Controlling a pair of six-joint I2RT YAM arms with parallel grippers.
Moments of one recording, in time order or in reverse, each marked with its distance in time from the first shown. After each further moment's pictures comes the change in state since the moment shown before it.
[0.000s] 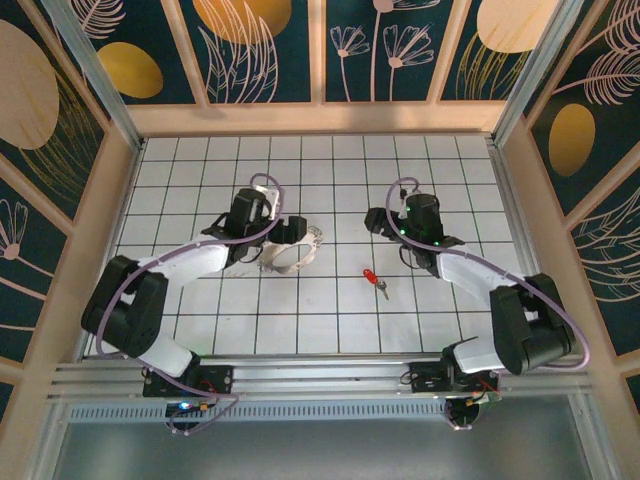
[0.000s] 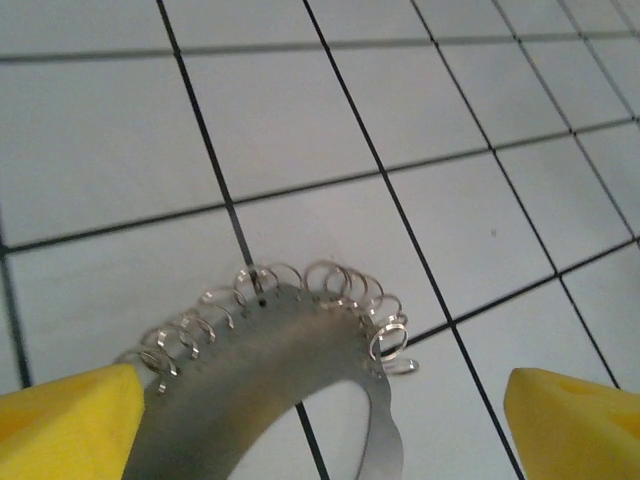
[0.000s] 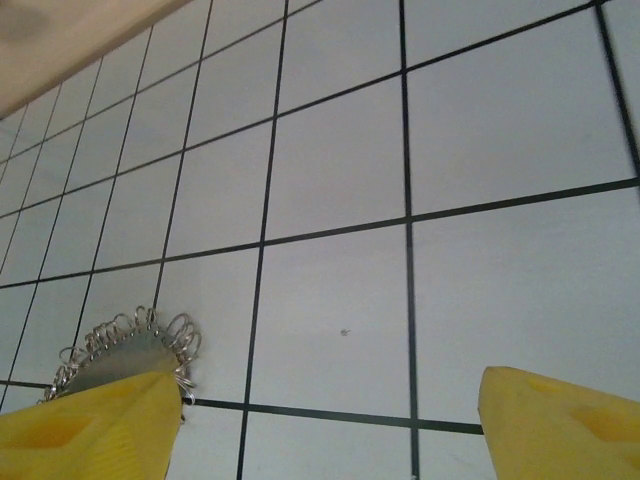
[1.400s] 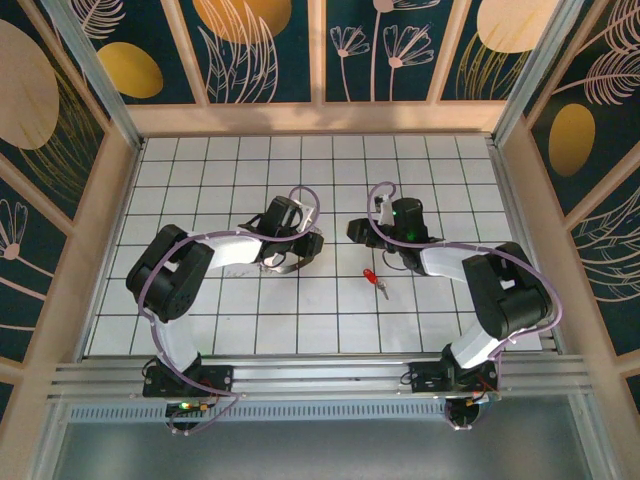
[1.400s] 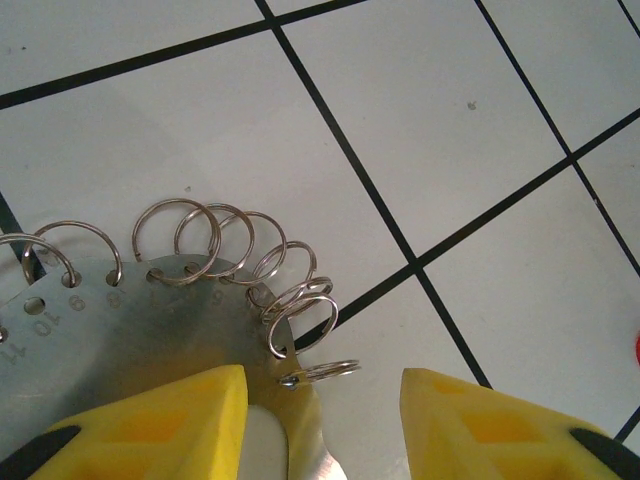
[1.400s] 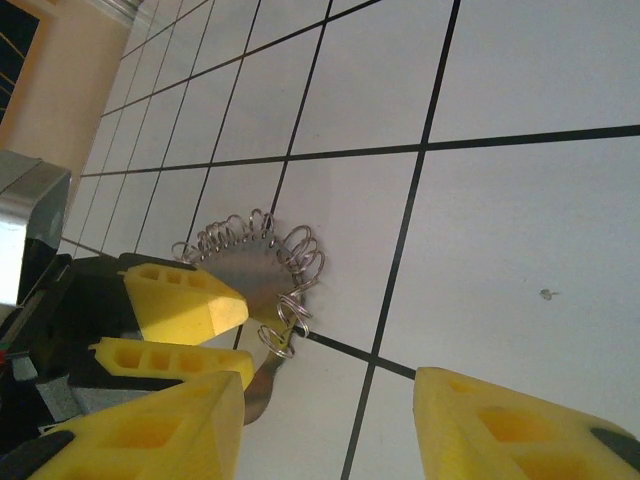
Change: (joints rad) left arm -0.106 0.278 0.121 0.010 0.082 0.072; right arm 0.037 0.195 -0.018 0.251 -0.321 0.015
